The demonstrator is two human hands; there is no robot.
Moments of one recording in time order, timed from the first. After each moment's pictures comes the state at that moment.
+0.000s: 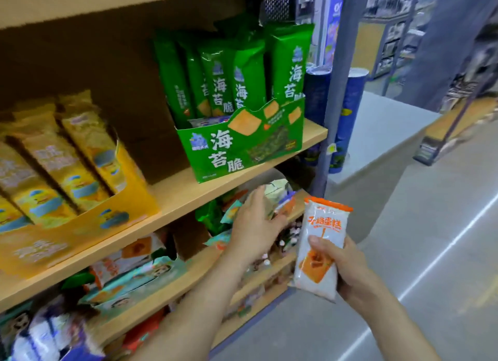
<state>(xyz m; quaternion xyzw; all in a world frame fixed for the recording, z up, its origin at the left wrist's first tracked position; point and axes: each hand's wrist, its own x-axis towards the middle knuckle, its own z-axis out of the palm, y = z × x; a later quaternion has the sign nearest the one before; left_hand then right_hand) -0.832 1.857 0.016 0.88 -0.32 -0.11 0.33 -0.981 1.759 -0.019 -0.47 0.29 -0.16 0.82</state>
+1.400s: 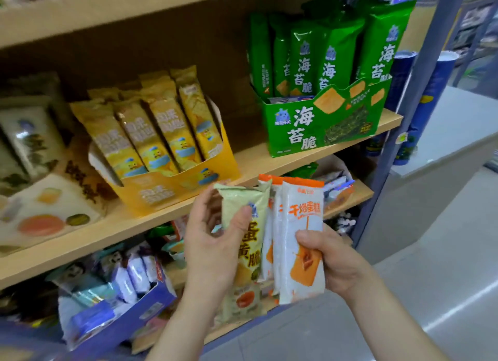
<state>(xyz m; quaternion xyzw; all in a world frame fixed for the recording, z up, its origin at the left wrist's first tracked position) -0.872 2.042 0.079 0.71 -0.13 0.06 0.69 -0.935 1.885 0.032 -0.41 0.07 0.03 0.91</state>
